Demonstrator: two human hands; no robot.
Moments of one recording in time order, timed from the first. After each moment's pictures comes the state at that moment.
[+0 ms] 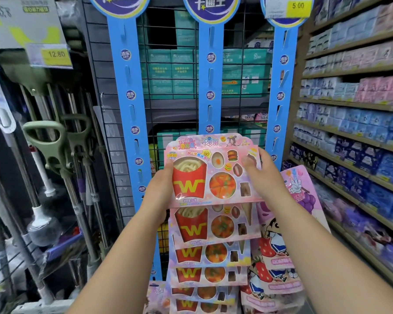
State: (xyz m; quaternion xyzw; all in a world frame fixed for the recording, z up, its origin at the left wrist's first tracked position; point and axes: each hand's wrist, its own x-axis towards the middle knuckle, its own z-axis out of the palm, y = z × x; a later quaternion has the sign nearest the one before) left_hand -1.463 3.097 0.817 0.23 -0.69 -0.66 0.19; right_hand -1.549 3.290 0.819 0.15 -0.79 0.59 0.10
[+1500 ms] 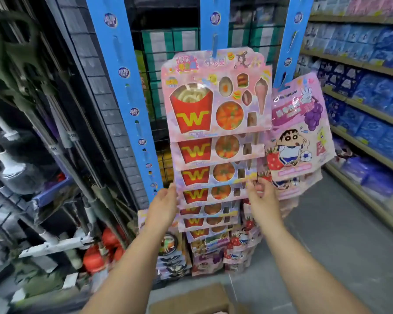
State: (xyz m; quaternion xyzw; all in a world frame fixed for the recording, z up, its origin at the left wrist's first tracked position) left_hand -1.414 3.065 0.612 0.26 -0.79 -0.56 0.04; right_hand -1.456 3.276 0.591 -0.07 -0.83 0.56 0.06
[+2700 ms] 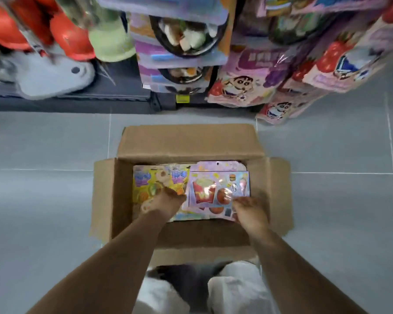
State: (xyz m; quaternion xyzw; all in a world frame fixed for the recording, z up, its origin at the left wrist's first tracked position) left_hand -1.241 3.056 -0.091 0.47 -0.64 -0.48 -0.37; right_hand -1.281 3.264 -0.080 -0.29 -0.77 0.40 -0.41
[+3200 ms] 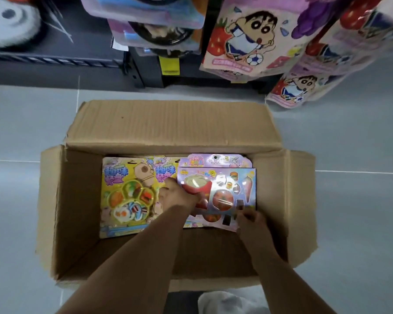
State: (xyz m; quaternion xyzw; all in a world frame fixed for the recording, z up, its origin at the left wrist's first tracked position) left_hand -1.268 3.127 -0.217 0.53 -0.69 -0.37 -0.32; right_hand -1.265 3.300 -0.188 -0.29 -0.79 0.38 -0.38
